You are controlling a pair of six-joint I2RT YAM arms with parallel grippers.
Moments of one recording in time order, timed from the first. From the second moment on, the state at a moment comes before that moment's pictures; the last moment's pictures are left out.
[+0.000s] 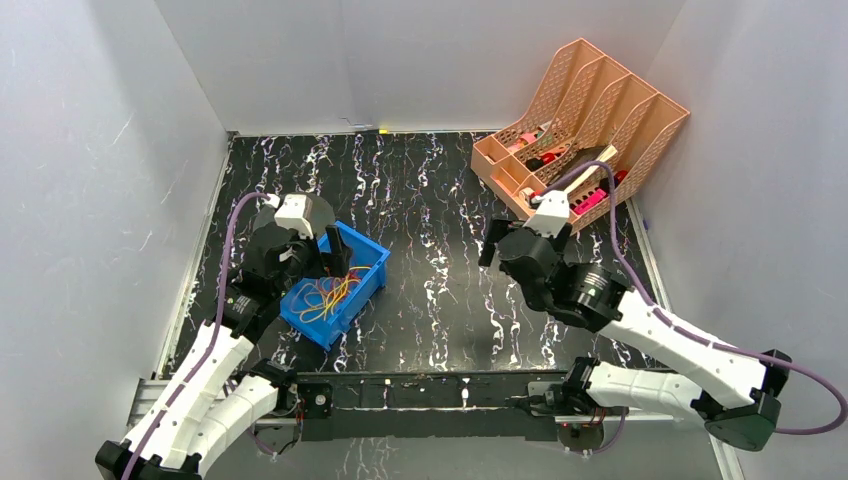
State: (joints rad) left arm -0.40 0.73 0.74 -0.47 -0.05 -0.27; right arm 1.04 0.93 1.02 -0.72 0.82 0.71
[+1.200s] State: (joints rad) left arm -0.40 0.75 0.75 -0.51 -0.20 -0.28; right arm 1.09 1.42 1.09 -0.47 0.24 0.70
